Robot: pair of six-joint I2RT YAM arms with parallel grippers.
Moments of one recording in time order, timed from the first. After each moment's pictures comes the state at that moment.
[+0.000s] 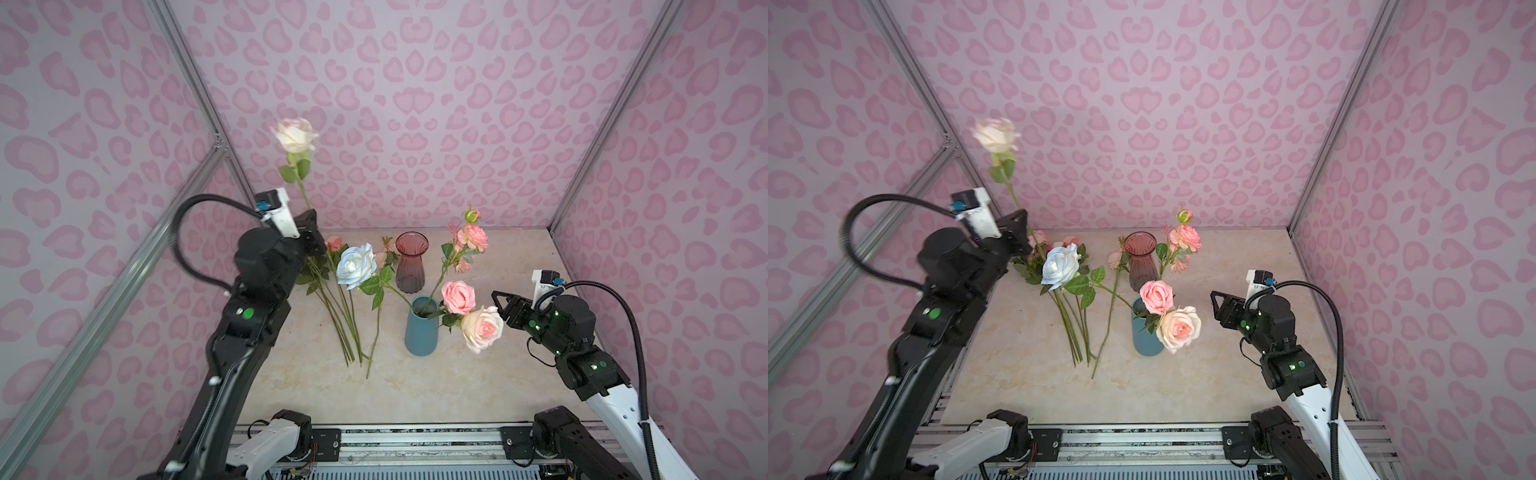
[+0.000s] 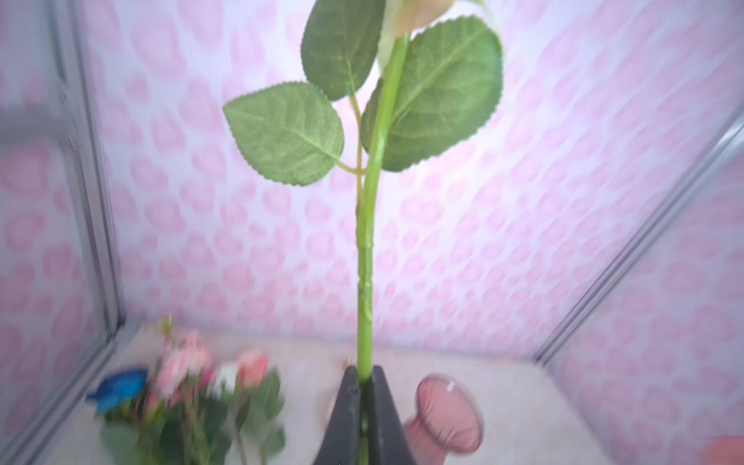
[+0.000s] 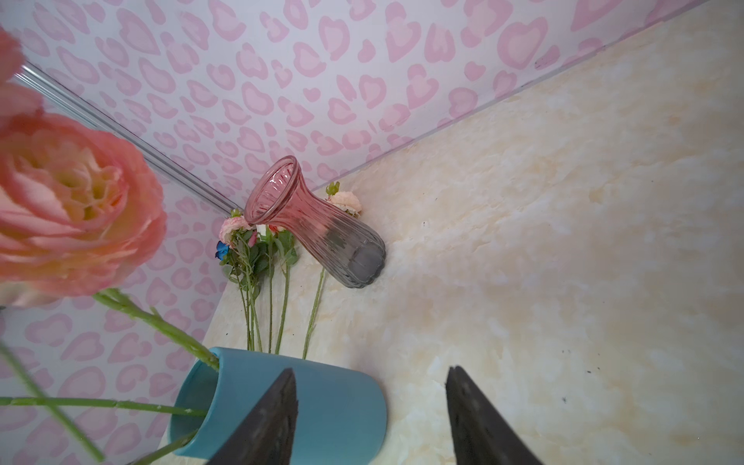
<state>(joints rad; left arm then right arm) -0.26 0.98 1.35 -0.14 -0.08 -0.29 0.26 0.68 0.68 -0.35 -0.16 0.62</state>
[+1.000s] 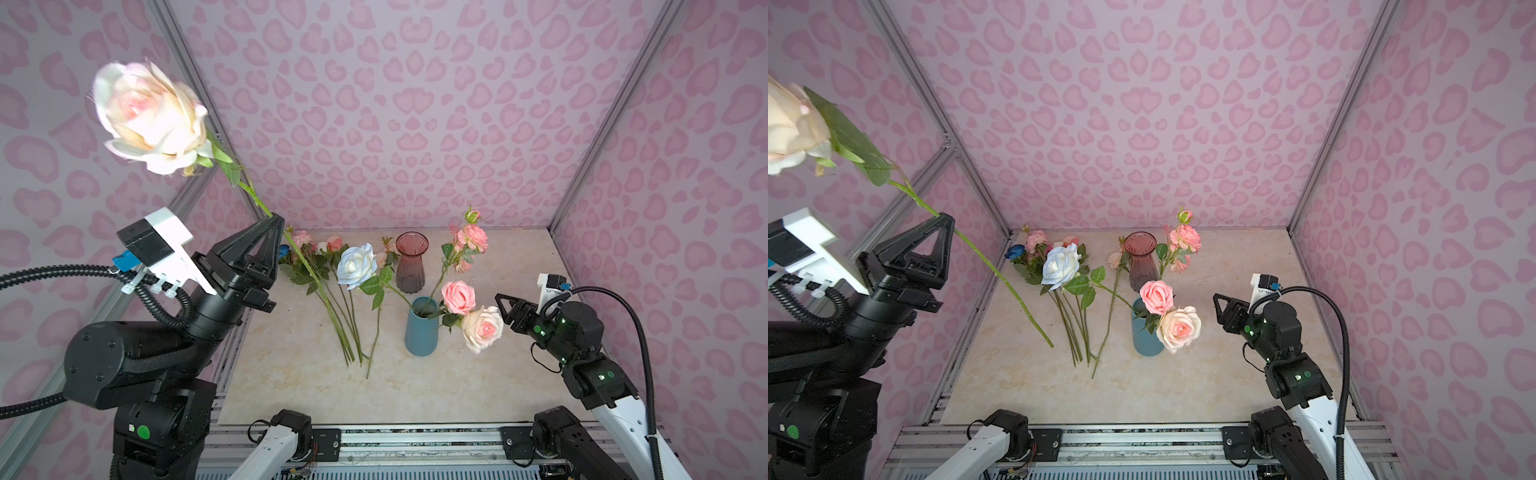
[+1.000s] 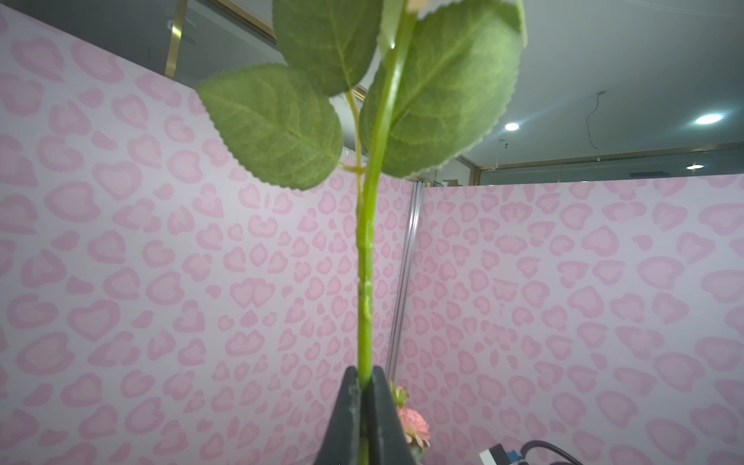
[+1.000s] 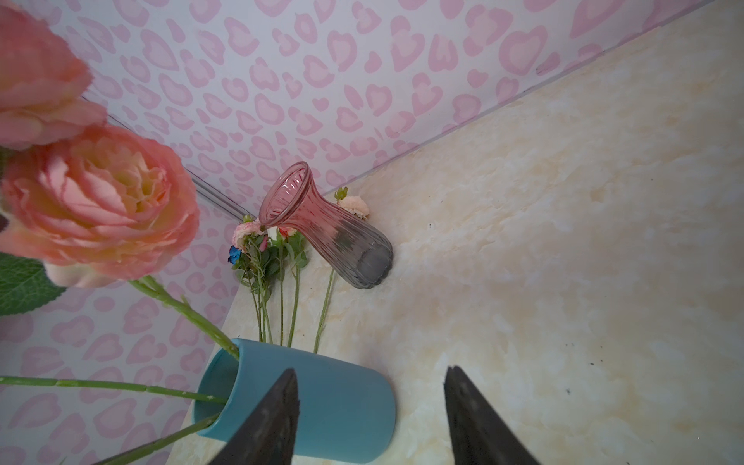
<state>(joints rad) -0.27 0.78 1.53 -0.29 0.40 -0.42 0.27 0.64 0.67 -0.37 -0.16 0.64</state>
